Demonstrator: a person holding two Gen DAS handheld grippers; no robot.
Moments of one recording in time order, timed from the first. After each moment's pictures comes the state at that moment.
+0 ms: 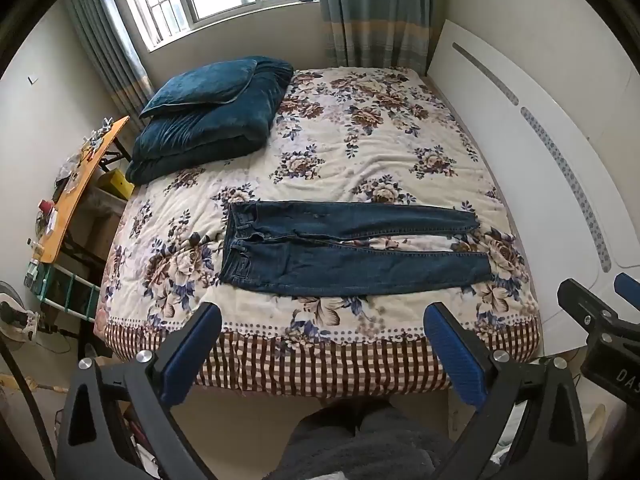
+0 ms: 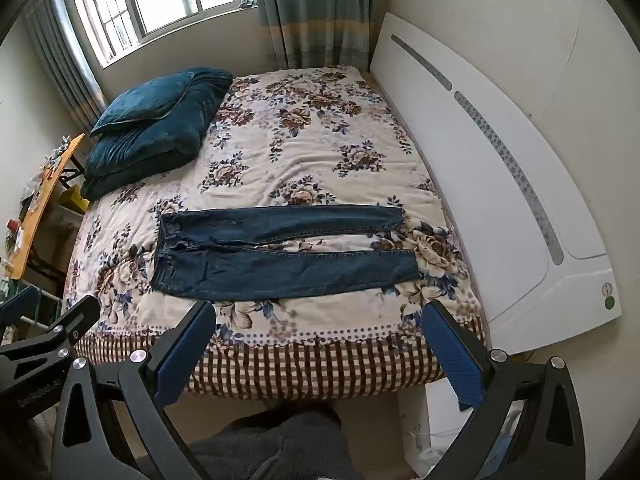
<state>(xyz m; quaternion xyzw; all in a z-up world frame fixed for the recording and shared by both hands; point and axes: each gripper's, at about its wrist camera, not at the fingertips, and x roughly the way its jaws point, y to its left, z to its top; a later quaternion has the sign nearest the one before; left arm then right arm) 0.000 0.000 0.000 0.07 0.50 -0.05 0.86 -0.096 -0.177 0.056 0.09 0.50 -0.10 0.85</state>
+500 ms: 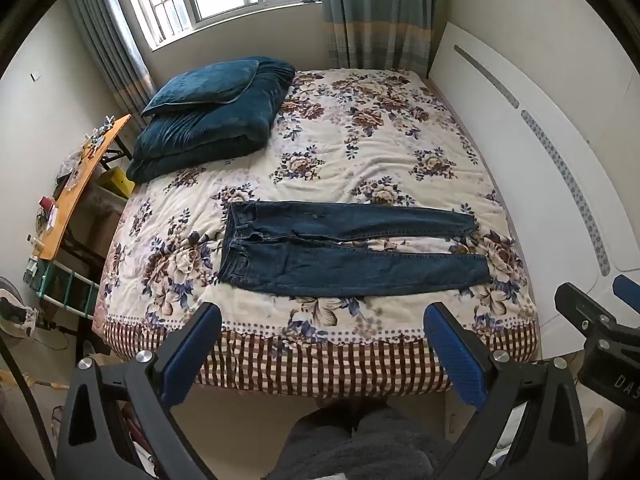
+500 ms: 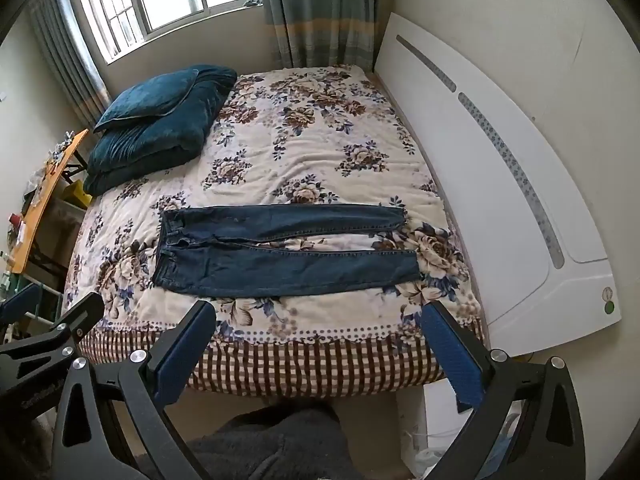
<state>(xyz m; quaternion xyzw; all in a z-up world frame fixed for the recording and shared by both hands) 0.000 0.000 0.000 0.07 0.50 -0.05 0.86 -0.101 -0.180 0.055 0.09 0.50 -0.10 0.85</state>
